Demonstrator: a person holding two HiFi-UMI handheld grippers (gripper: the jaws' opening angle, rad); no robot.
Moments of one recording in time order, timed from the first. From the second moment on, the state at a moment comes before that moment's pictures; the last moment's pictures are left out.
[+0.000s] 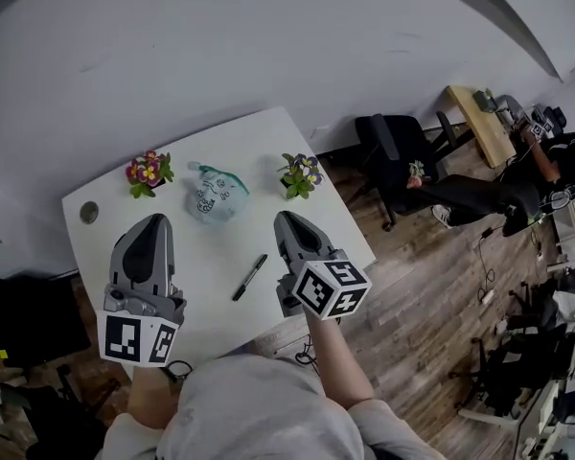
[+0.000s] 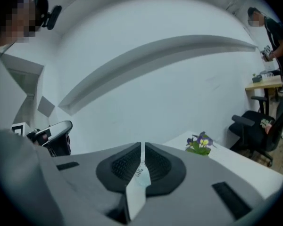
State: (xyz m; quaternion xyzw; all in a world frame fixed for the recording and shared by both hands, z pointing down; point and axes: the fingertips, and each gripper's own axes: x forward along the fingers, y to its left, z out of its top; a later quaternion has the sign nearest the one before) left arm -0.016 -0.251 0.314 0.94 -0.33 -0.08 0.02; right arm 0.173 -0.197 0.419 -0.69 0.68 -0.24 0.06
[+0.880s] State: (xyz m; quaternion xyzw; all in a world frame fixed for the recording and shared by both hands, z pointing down) left arm -0.006 -0.324 0.383 0.95 -0.30 -0.03 0.09; right arm 0.196 -0.302 0.595 -0.64 0.53 -0.53 0.15
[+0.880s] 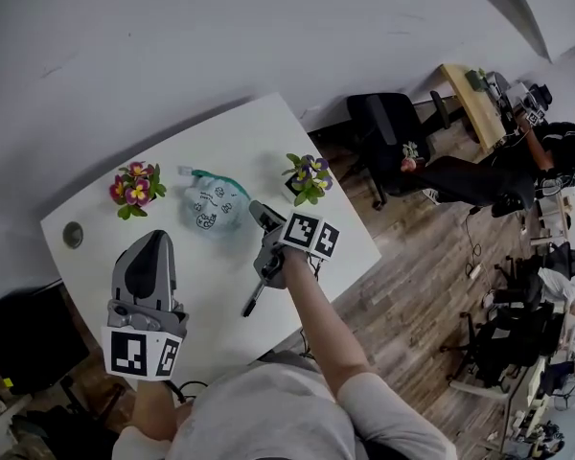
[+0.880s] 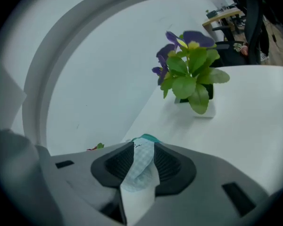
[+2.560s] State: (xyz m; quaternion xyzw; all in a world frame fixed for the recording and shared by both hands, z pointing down) left arm -0.010 -0.330 0.403 0.95 -0.31 -0.02 0.10; right arm 0.130 -0.315 0.502 -0.64 0.75 -0.06 -0.16
